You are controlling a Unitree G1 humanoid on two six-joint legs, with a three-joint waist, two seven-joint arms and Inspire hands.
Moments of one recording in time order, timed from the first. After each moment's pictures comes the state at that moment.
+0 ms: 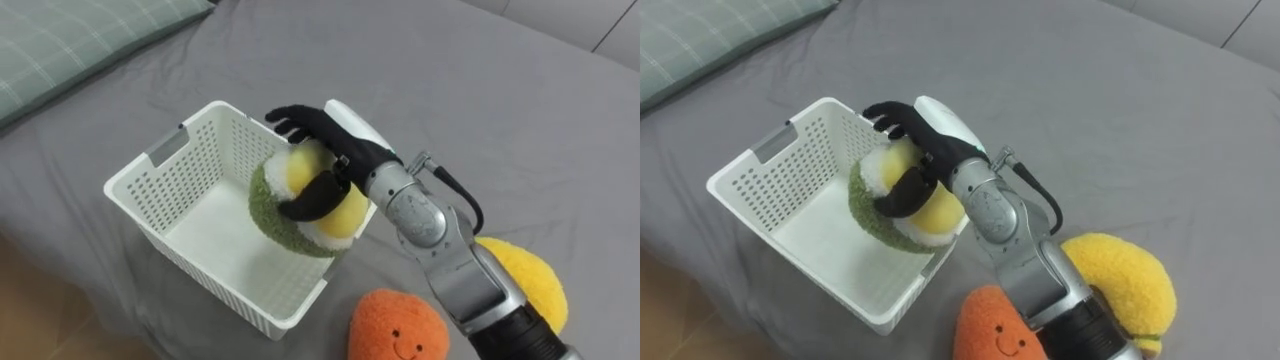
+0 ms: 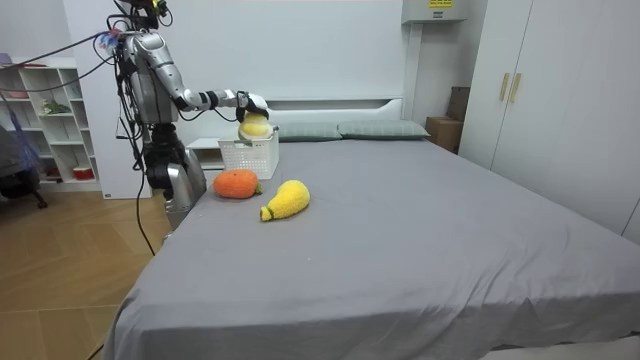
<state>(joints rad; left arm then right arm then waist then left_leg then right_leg) 0.12 0.18 0.09 0.96 0.26 0.15 0.15 -0.36 -0.19 0.45 0.07 -0.41 0.22 0.18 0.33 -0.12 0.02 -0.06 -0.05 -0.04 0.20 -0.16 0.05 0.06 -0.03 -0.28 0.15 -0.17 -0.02</state>
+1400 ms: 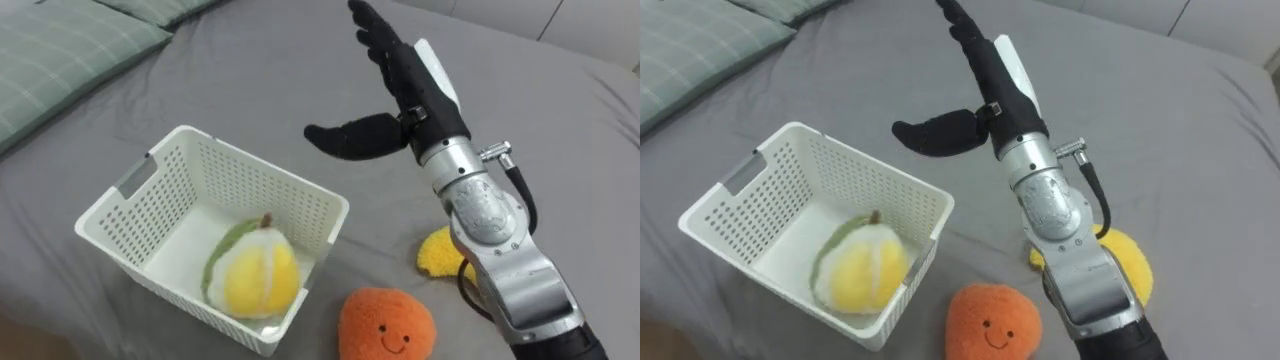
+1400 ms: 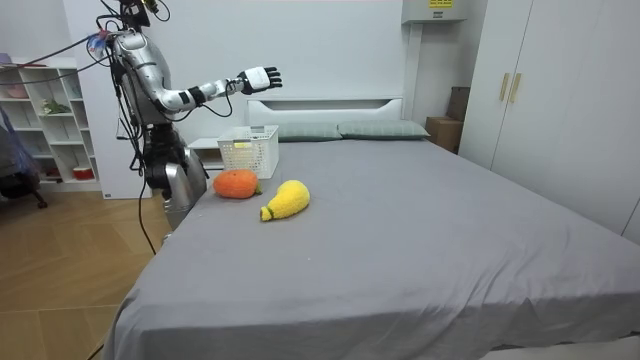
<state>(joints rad) 0.15 0.18 0.10 1.04 0.24 0.11 0.21 -0.27 -0.27 0.28 -0.14 -0.02 0.12 -0.04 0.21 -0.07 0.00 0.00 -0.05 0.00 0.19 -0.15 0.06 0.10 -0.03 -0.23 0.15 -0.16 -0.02</state>
